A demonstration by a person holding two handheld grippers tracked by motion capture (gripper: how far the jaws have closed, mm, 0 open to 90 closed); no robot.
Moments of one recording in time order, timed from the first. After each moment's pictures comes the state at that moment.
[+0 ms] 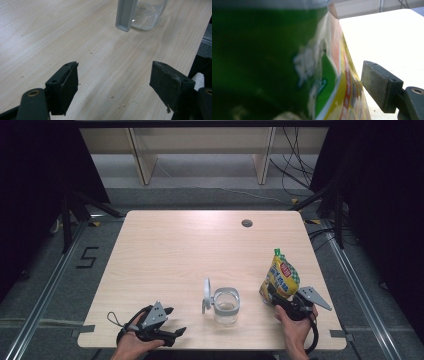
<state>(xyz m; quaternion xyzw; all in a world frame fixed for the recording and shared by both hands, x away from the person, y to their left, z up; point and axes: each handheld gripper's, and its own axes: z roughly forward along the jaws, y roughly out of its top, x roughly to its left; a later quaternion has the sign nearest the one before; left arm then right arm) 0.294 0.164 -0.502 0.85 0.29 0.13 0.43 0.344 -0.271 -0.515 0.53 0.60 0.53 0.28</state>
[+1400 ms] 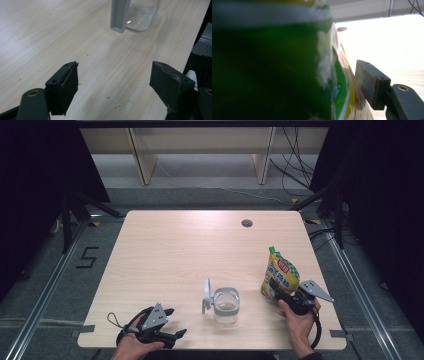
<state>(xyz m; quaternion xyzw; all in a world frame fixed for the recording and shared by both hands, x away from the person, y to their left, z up) 0.289 0.162 -0.500 0.84 0.29 0.13 0.44 0.357 -0.279 -0.506 0.51 0.62 0.53 0.26</state>
